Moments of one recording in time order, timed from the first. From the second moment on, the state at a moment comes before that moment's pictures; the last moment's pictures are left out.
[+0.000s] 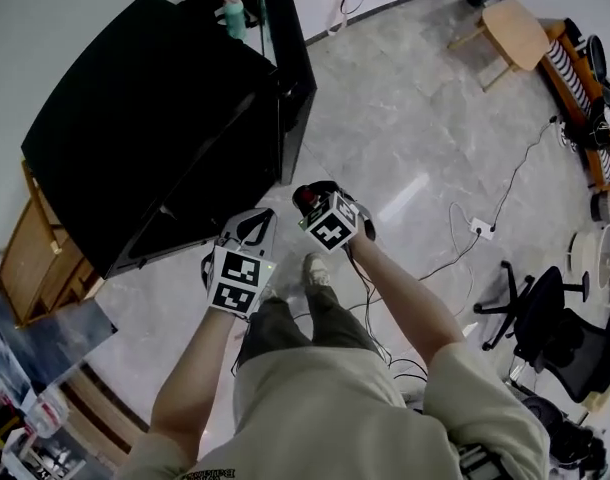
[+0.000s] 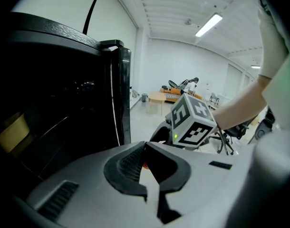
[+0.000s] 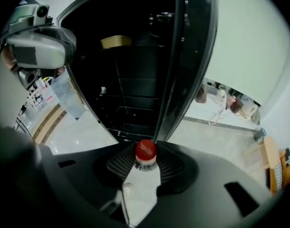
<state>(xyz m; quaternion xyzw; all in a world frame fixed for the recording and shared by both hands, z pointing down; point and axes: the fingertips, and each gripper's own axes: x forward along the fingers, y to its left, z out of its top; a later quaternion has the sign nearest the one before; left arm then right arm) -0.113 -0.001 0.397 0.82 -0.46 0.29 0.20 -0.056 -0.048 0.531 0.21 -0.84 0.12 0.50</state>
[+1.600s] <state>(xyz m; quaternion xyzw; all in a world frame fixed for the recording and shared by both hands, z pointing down) 0.007 -0.020 0.747 0.82 -0.31 0.41 0.27 0.063 -0.023 0.865 0.34 -0.76 0.24 0.50</state>
